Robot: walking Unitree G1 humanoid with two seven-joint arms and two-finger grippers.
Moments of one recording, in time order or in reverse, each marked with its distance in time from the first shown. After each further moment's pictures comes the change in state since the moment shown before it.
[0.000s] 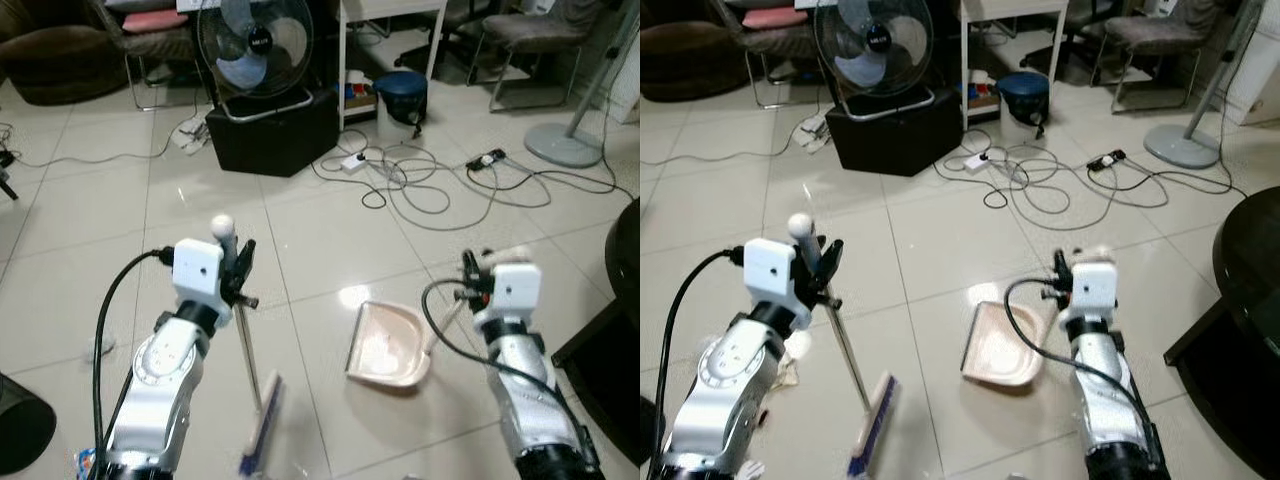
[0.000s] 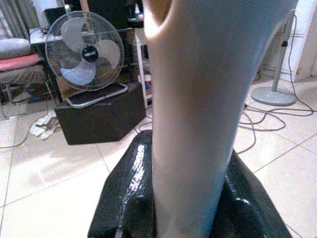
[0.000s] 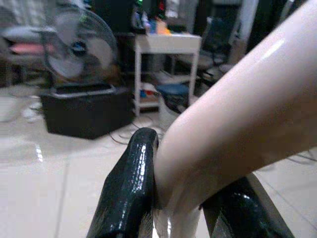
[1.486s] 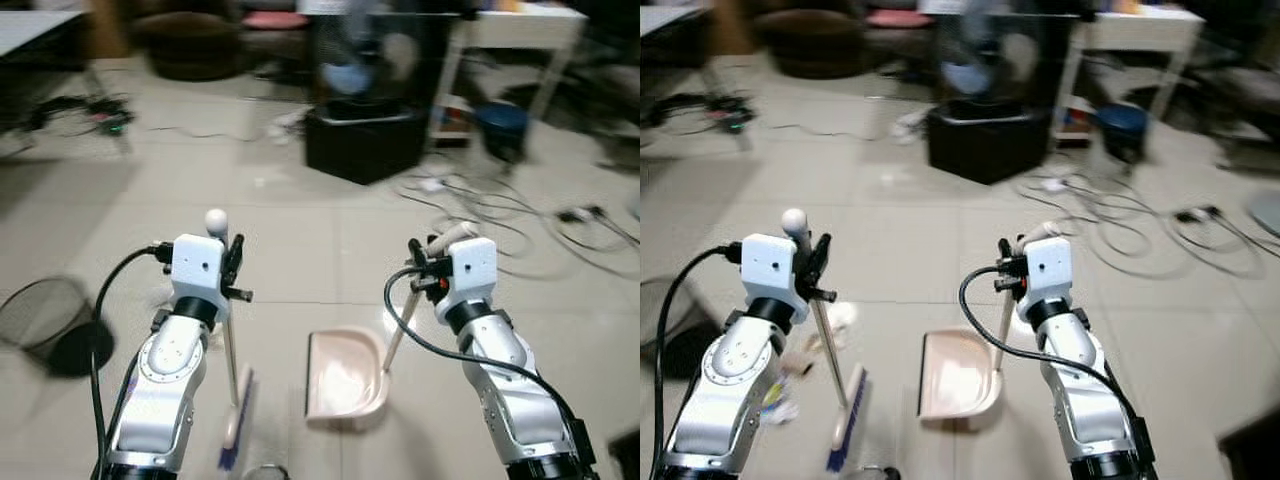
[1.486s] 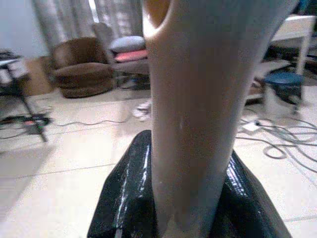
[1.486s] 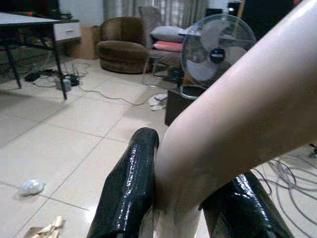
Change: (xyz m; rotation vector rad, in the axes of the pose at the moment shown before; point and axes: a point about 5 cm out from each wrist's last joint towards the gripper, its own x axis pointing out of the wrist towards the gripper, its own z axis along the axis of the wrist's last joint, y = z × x) left arm -0.001 0.001 0.006 0.092 0.010 0.129; right arm -0.001 0.045 0.037 0.036 0.074 0.192
